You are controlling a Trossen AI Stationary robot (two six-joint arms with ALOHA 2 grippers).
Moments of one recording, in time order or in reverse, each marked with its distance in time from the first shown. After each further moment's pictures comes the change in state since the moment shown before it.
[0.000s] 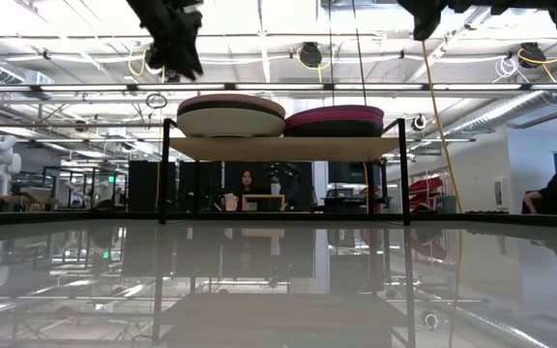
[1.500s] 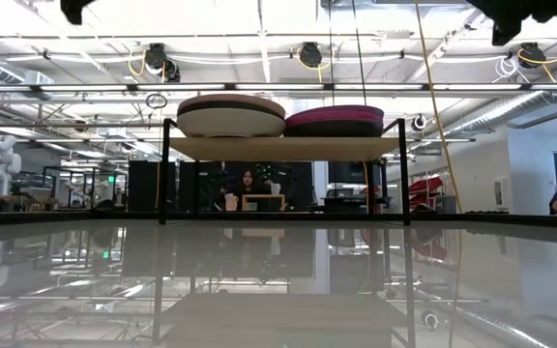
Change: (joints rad) left arm -0.411 -1.166 -1.008 0.824 -0.025 -0.070; right arm -0.040 -0.827 -0.036 -0.764 0.065 -0.046
